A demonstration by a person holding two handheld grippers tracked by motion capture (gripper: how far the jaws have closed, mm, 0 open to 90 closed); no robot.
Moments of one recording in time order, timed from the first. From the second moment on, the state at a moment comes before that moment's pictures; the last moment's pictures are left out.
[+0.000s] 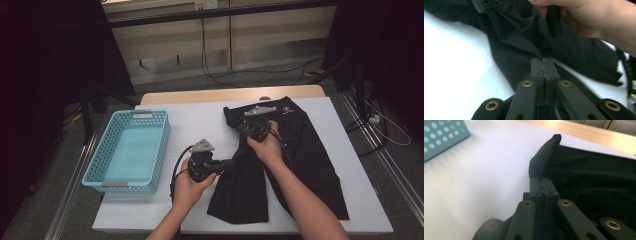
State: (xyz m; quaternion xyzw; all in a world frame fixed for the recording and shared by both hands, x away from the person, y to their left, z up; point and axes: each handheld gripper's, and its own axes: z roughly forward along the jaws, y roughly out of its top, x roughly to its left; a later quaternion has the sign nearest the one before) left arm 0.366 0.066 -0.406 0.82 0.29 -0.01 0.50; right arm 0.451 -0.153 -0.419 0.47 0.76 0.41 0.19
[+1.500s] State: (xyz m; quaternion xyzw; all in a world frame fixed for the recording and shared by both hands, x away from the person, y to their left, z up) left arm 0.399 0.113 -0.431 0.84 0.32 0.09 0.43; right arm 0.318 -0.249 -0.436 0.47 0.79 0.37 0.16
